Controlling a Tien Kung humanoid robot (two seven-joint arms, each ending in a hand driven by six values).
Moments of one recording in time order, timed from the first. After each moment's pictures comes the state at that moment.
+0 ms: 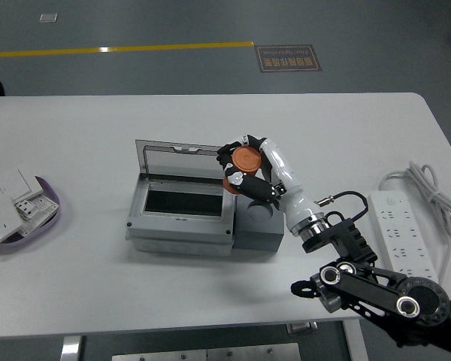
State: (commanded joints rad) left arm -0.05 0.24 -0.08 -0.23 0.40 0.06 0.11; right arm 0.50 -0.29 0.47 1.60 -1.08 -0.65 0.16
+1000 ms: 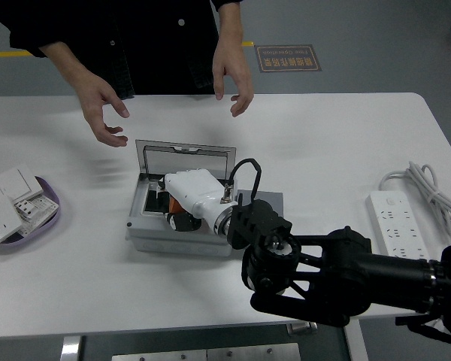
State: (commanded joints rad) left arm -0.06 0.25 -0.05 -0.23 0.38 0.06 0.11; right arm 0.78 -0.08 0.24 1.42 -1.83 -0.23 -0.61
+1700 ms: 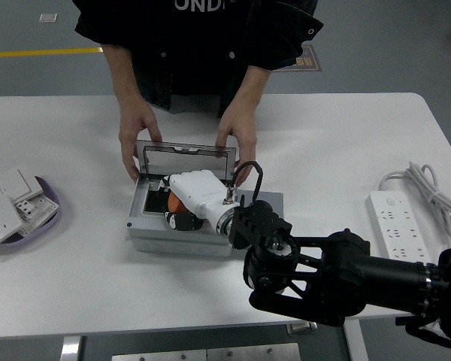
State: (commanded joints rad) left arm -0.06 0.25 -0.04 -0.23 0.39 0.06 0.11; right arm 0.77 -0.08 0.24 1.38 -1.82 -0.25 -0.57
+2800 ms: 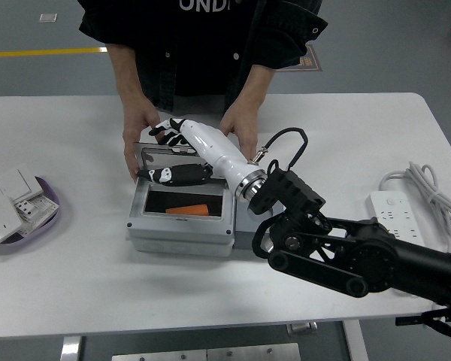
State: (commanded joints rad) left arm -0.07 0.25 -0.06 -0.24 0.41 0.06 0.11; right arm 0.79 -0.18 0.41 1.44 -1.53 -0.43 -0.34
